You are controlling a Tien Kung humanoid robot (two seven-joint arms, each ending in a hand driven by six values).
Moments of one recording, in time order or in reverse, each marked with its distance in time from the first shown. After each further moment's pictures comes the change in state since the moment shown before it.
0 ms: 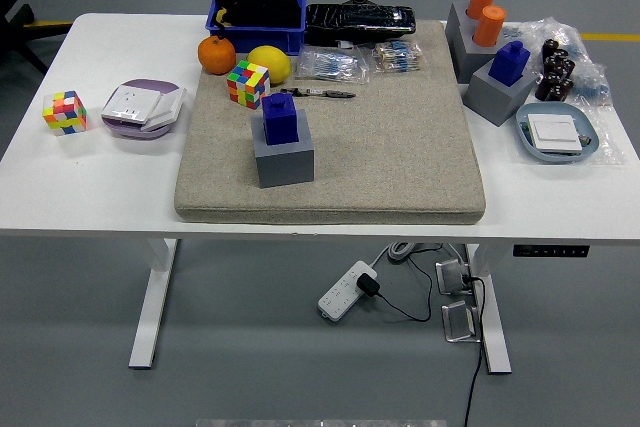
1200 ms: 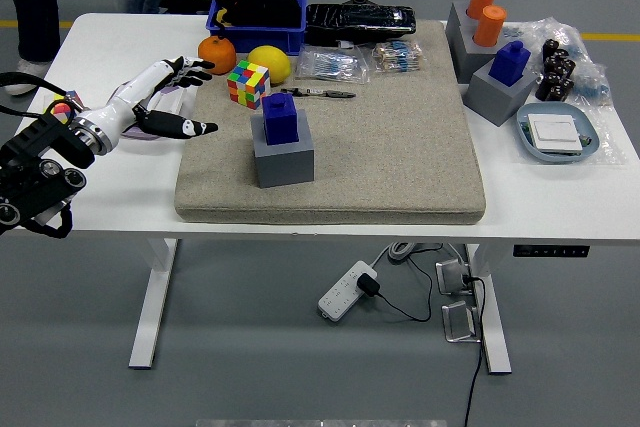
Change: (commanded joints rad) left arm 0.028 -0.097 0.131 -0.472 0.189 -0.084 0.060; right arm 0.009 0.005 -0.009 0.000 0.005 0.001 0.000
